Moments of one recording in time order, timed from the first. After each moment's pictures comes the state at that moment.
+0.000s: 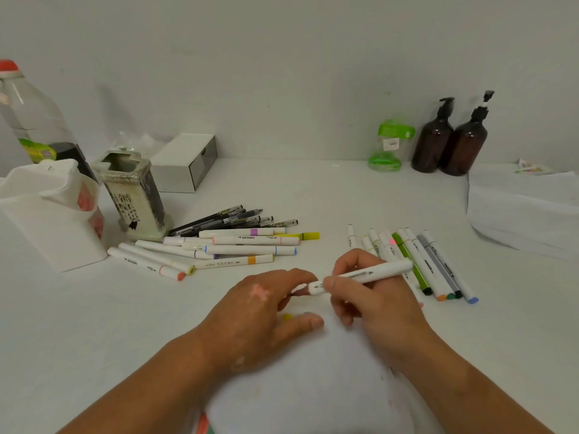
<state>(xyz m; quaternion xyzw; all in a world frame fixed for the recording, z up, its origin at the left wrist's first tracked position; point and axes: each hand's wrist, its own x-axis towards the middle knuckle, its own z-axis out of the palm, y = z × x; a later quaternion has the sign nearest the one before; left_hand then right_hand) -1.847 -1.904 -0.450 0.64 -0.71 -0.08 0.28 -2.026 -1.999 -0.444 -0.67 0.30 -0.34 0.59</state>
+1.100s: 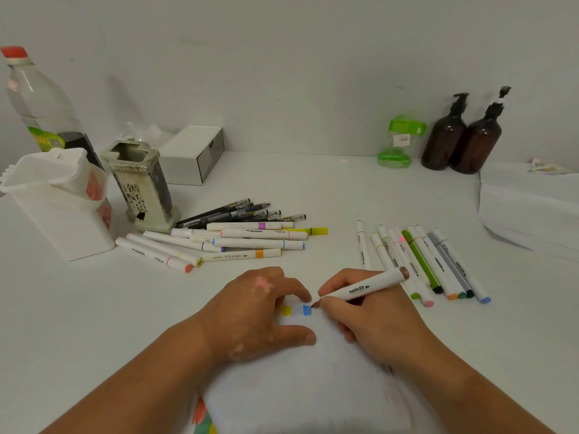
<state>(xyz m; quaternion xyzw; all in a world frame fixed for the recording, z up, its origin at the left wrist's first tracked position) -1.827 -1.906 -0.464 0.70 -0.69 -0.13 0.15 -2.021 -1.992 -0.451 -0.76 0.41 -0.21 0.45</state>
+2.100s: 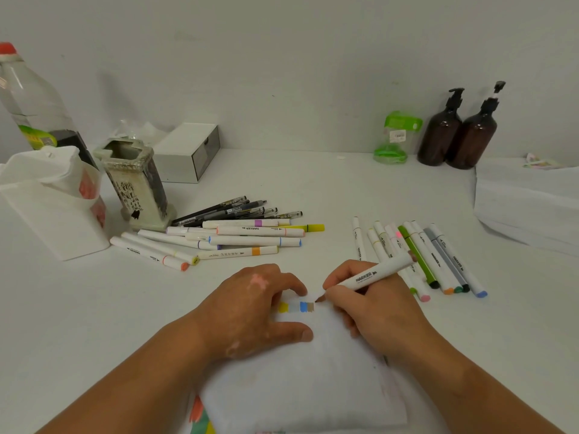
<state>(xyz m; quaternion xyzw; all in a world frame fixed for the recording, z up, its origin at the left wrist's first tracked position) -1.828 -1.905 -0.463 0.70 -0.69 -0.12 0.15 -2.022 -1.995 -0.451 -0.73 0.41 -0.25 0.48</state>
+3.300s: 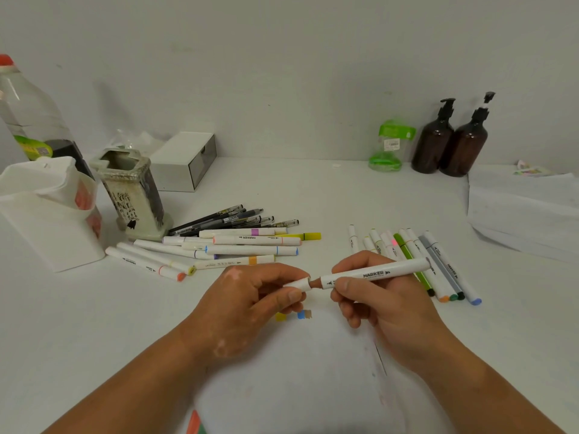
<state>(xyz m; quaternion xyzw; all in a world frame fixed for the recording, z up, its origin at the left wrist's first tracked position) -1.833 -1.903 -0.449 0.61 -0.59 -0.29 0.44 -2.032 -2.003 -0.441 -0.63 0.26 -0.33 0.65</state>
